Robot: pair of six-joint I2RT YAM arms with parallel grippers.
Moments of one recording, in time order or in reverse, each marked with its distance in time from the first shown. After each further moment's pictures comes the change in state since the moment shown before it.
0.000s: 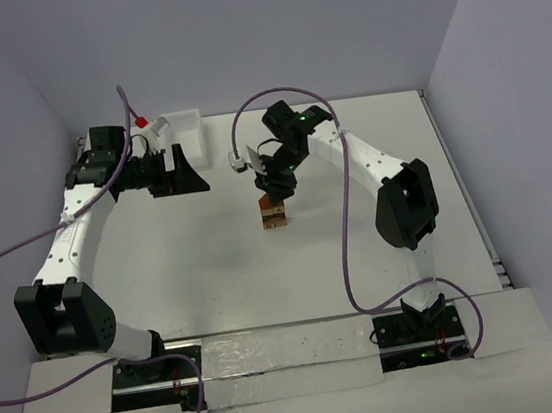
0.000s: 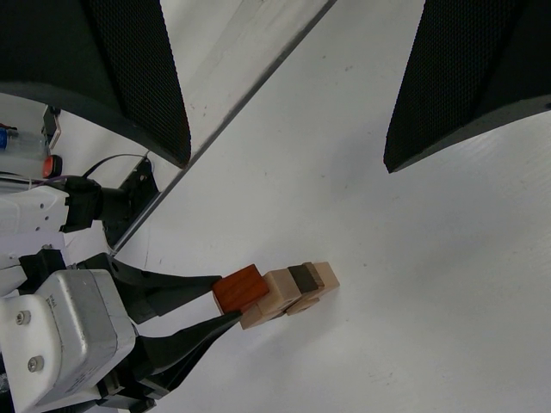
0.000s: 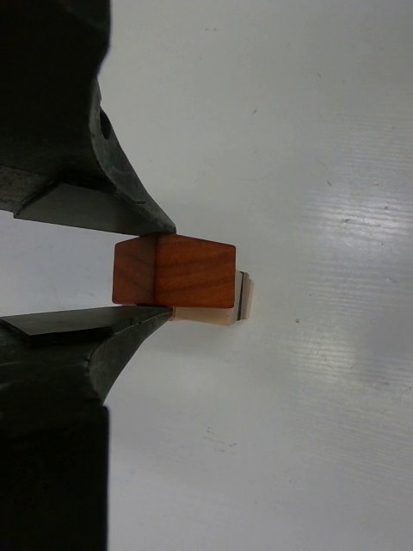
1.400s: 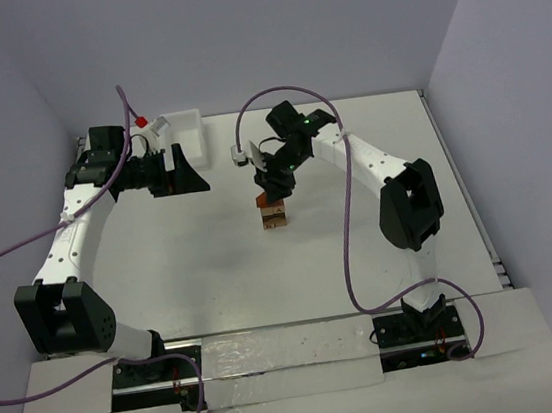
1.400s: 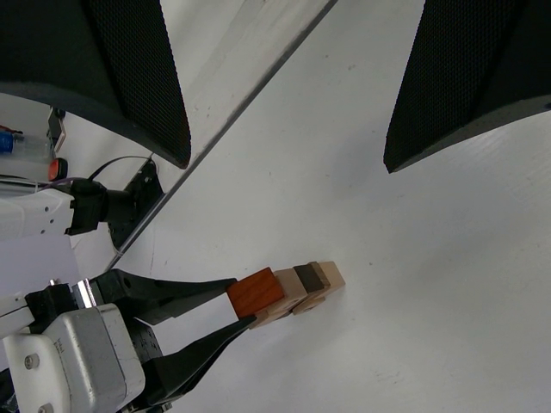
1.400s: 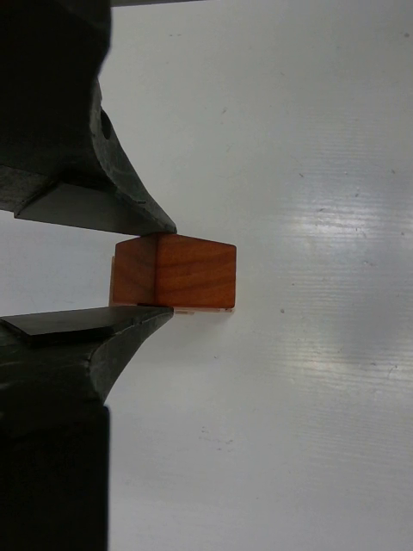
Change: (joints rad) left arm 0.002 0.002 0.000 0.002 0.019 0.000; right arm -0.021 -0.028 -0.078 0.130 -0.043 0.113
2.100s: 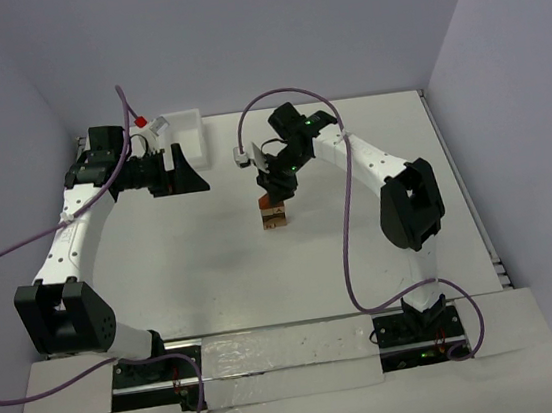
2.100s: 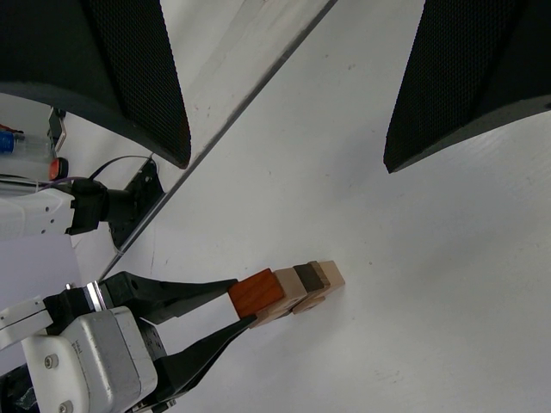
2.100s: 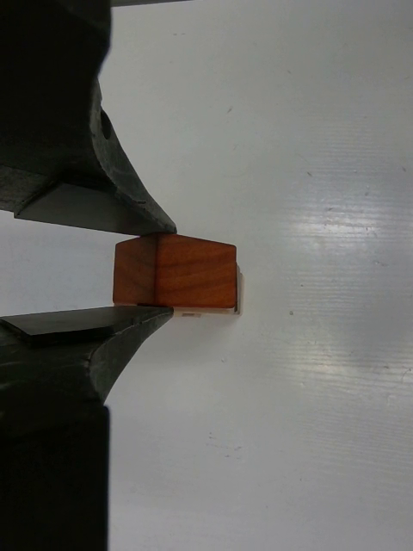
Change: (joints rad) left arm 0.003 0.000 0.000 0.001 0.003 0.000; right arm -0.009 -0.004 -0.029 0.005 0.002 -0.005
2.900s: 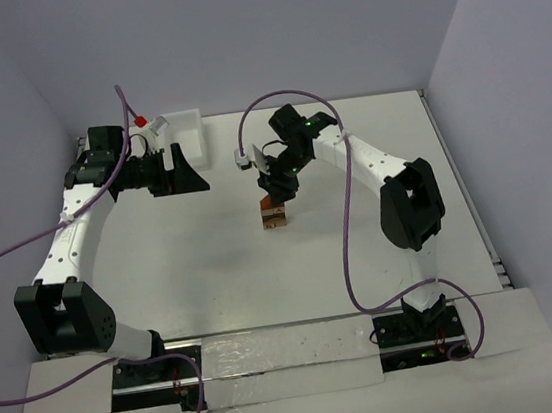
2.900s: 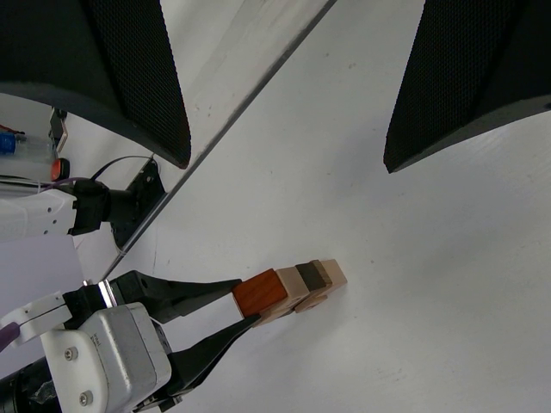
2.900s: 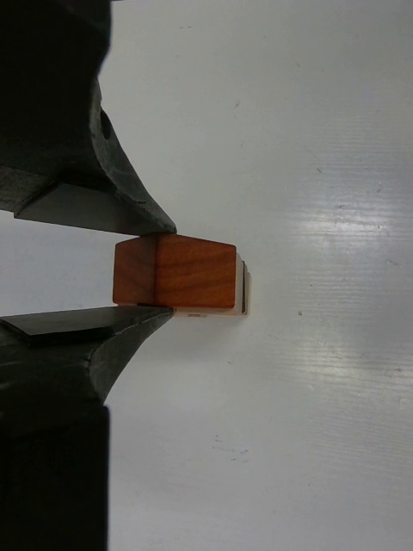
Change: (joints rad) left arm 0.002 0.000 0.000 0.003 0.008 0.000; right arm -0.001 -0.002 -0.016 0.001 0.014 -0.015
